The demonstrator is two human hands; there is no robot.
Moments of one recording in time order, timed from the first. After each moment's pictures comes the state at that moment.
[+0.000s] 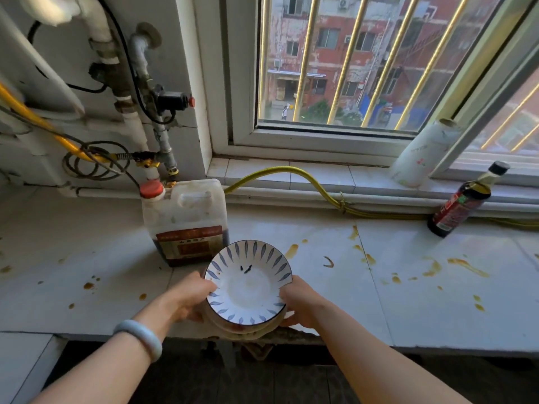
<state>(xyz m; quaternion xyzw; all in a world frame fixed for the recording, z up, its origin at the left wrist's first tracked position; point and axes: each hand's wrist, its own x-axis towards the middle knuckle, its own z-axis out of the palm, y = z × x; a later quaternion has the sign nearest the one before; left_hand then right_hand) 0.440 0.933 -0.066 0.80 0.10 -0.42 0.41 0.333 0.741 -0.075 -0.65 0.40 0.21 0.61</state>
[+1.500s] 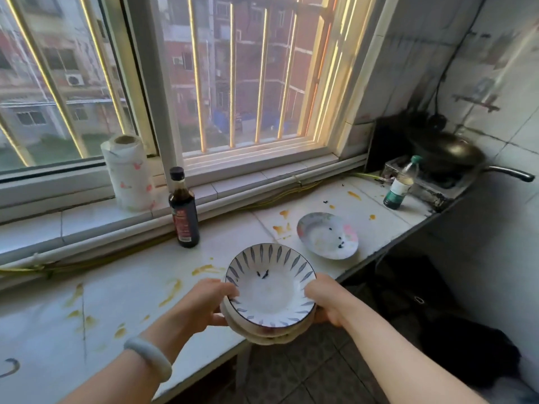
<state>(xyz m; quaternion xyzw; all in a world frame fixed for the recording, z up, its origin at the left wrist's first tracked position) 0.128 0.405 -0.014 0.69 -0.17 -0.56 0.42 -0.071 0.275 -0.027 -0.53 0.61 -0.05 0.59</state>
